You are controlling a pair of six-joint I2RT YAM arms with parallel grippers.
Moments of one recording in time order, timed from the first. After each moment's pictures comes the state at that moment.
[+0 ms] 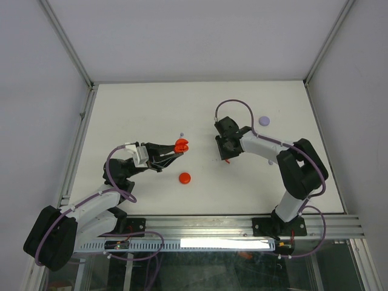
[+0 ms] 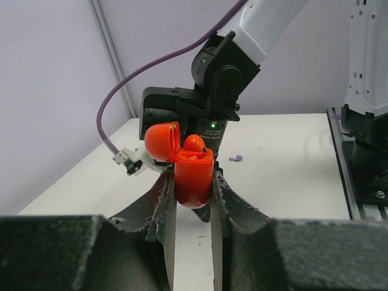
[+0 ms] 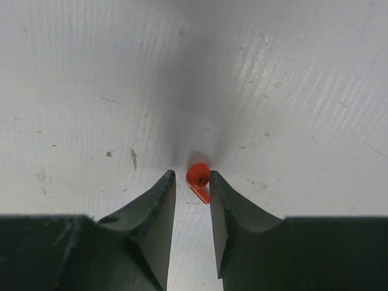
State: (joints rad) left arm -0.48 0.97 0.24 1.22 0.74 -0.13; right arm 0.62 1.70 1.05 -0.52 0.13 0.29
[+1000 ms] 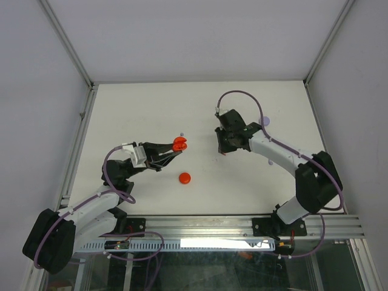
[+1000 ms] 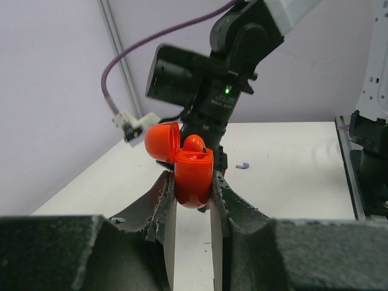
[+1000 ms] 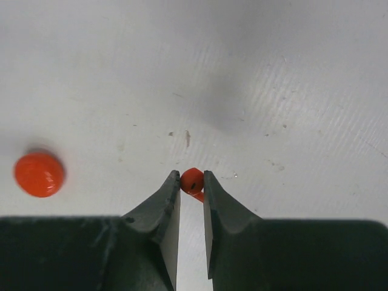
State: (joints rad) left arm -0.48 0.94 0.24 1.22 0.71 -0.13; right arm 0.63 1.59 1.10 -0.58 0.06 0.30
